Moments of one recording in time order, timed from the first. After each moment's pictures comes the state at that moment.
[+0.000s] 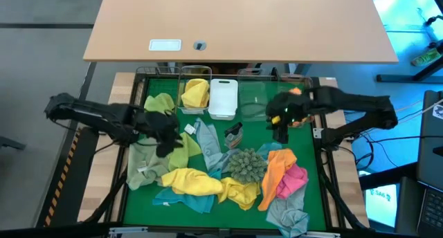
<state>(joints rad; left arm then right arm) -0.14 0.95 0.82 -0.64 0.01 -0.59 0.00 1.30 1.46 -1.19 -0.01 0.20</state>
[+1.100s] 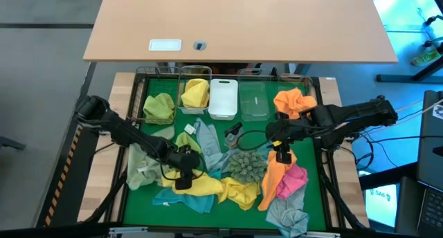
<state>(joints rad) -0.41 1.53 0.82 -0.30 -0.07 -0.60 0.26 1.30 1.36 -1.12 0.07 0.29</state>
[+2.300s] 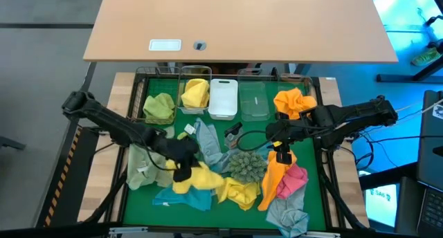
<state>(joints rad) -0.36 1.31 0.90 -0.31 -0.08 -0.62 0.26 1.30 1.36 -1.12 0.07 0.28</state>
